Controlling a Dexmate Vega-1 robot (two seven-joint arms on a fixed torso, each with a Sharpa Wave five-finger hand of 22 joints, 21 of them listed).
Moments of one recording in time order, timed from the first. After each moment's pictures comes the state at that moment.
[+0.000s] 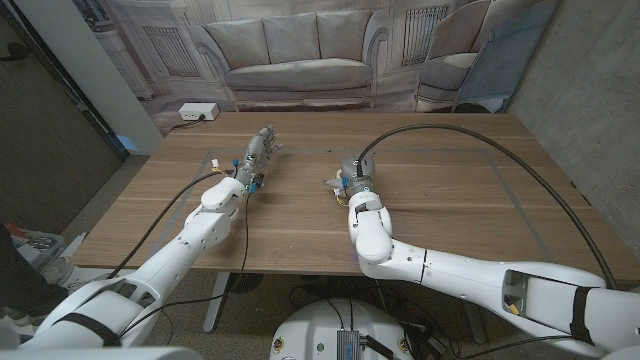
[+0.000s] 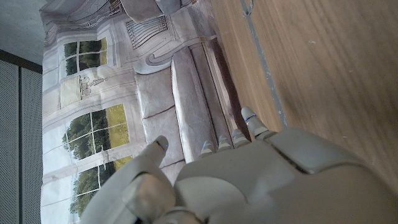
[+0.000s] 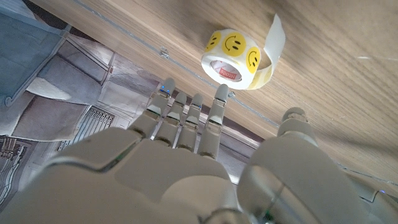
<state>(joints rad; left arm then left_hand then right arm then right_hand) 0.73 0.46 0.41 -1.13 -0.63 -0.32 -0.14 0.14 0.13 0.48 0.16 0.24 -0.17 -0.06 0.20 0.19 -0.17 0.04 0.22 0.19 -0.17 0.03 0.20 0.18 -0.17 0.05 0.69 0.18 -0.52 -0.41 -1.31 -1.70 -1.04 -1.13 0.11 0.48 -0.11 0.21 -0.08 0.24 0.70 -0.12 0.31 0.24 0.42 0.00 0.20 0.20 0.33 -0.04 0.18 0.19 0.25 0.07 0.52 0.18</state>
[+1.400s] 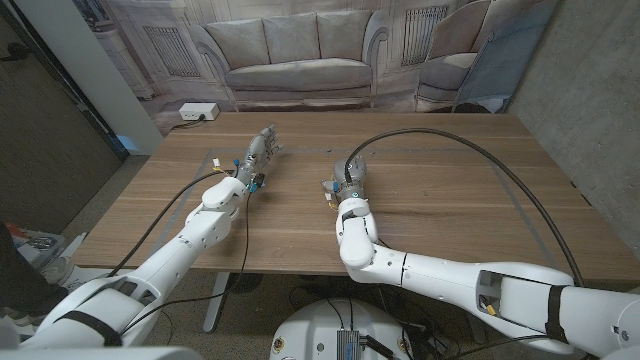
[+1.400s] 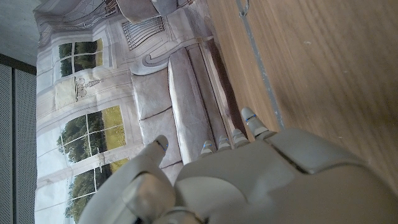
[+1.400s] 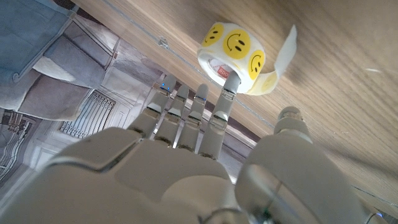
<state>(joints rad) 0.72 0.46 0.42 -1.13 -0.63 -0.30 -0.14 0.16 0.13 0.50 0.14 0.23 -0.17 -0.06 0.19 0.19 -0.17 0.04 0.21 0.19 -0.17 0.03 0.19 0.18 -0.17 0.05 0.68 0.18 -0.53 -0.29 -1.33 -1.49 -1.08 -1.14 -0.03 0.51 -0.07 0.20 -0.10 0.25 0.90 -0.14 0.44 0.27 0.58 -0.08 0.25 0.20 0.45 -0.04 0.21 0.19 0.29 0.05 0.51 0.18</state>
